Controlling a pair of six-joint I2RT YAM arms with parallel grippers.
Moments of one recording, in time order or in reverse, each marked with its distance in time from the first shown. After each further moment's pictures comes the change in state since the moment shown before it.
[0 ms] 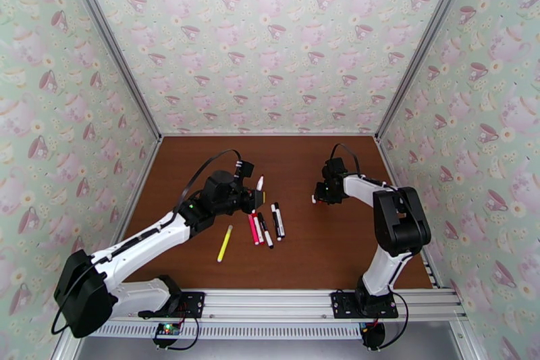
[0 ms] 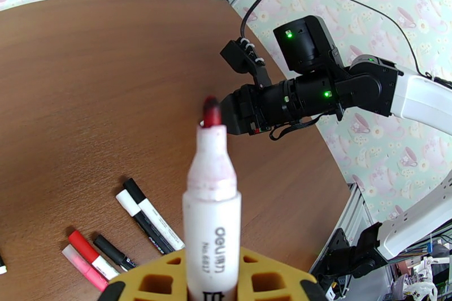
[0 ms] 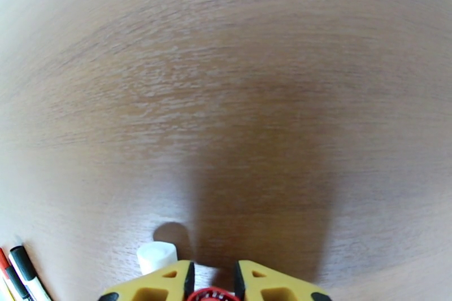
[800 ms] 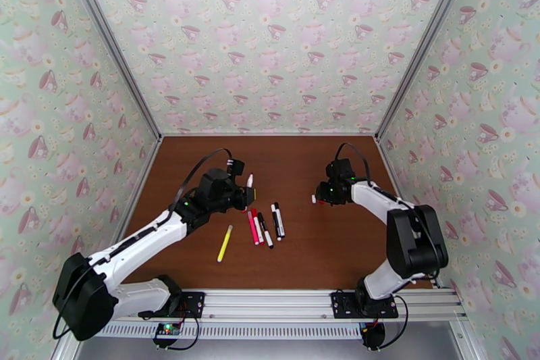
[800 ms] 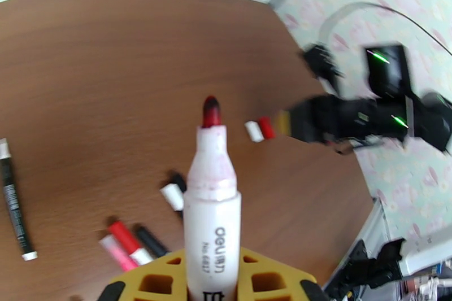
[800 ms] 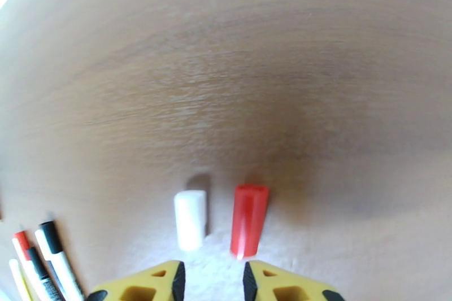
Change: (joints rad) left arm 0.120 -0.016 0.000 -0.111 -0.076 0.018; right arm 0.000 -0.240 -0.129 0.029 -0.048 0.037
